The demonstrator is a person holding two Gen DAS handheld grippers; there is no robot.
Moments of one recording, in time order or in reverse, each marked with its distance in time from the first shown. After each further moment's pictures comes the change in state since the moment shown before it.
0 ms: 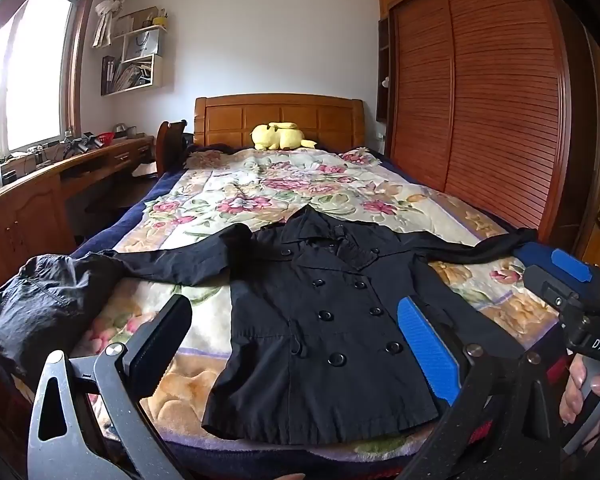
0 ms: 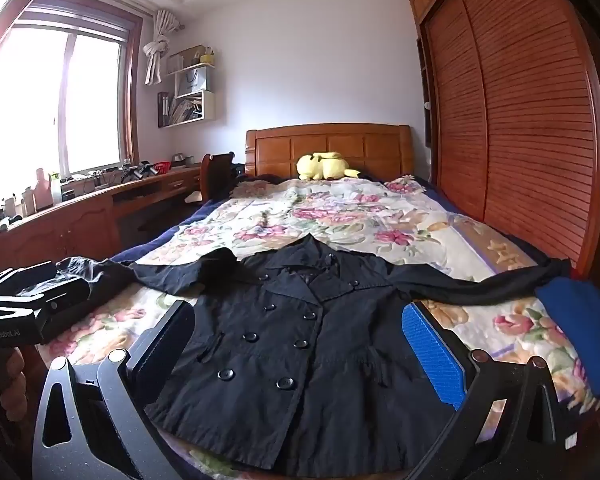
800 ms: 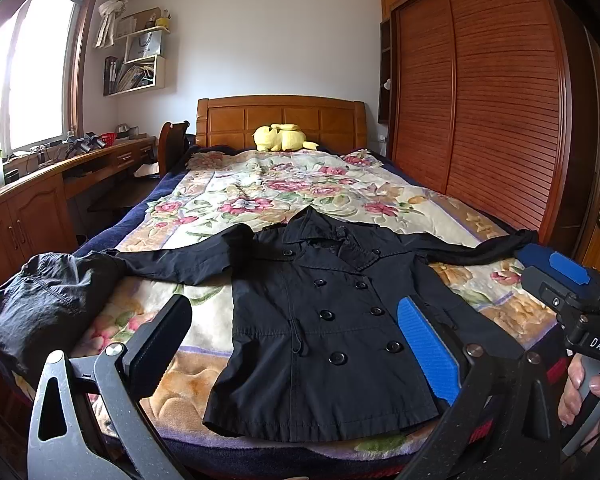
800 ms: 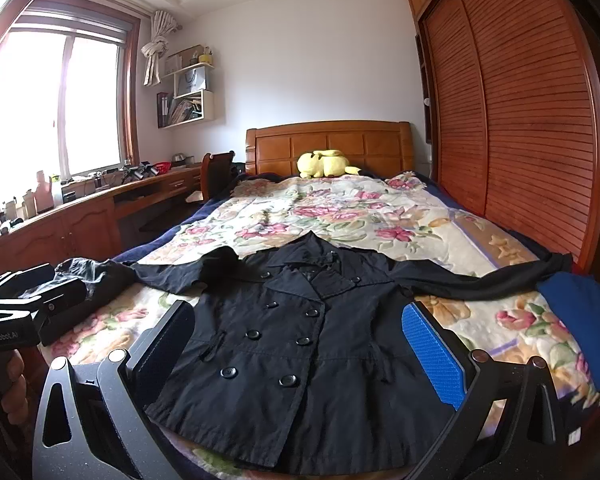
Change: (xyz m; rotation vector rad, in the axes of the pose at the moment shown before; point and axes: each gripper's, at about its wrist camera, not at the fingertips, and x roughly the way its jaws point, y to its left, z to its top) left arm 0.000 -0.001 -0.005 0.003 -0.005 0.007; right arm 0.001 -0.001 0.000 0.015 0.005 0.007
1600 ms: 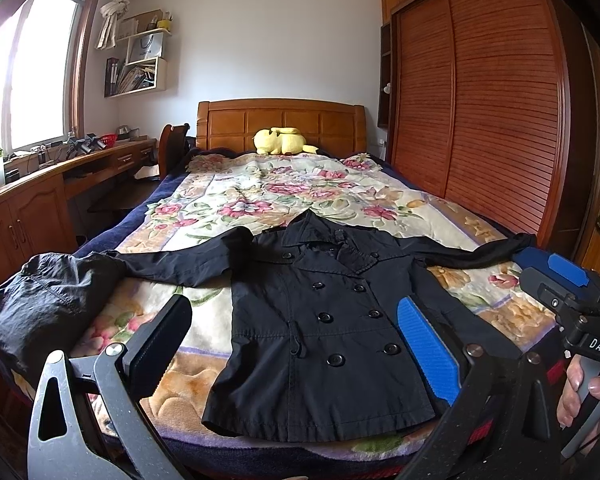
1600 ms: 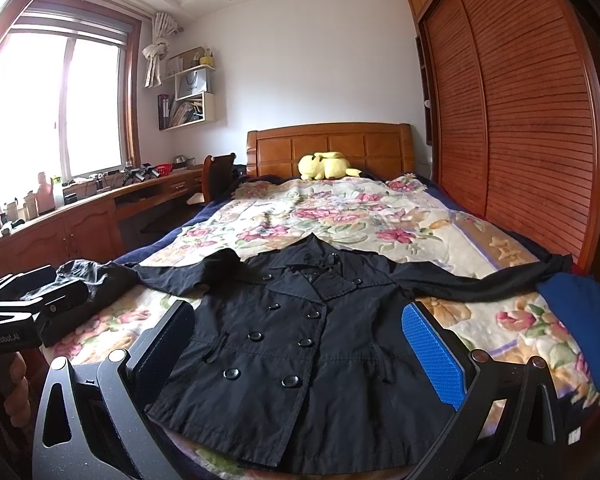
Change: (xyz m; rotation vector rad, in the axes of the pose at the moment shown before) left arm -0.001 0.001 0.001 -0.003 -0.007 -0.004; right arm -0.003 -0.001 0.000 0.002 -0.006 0.003
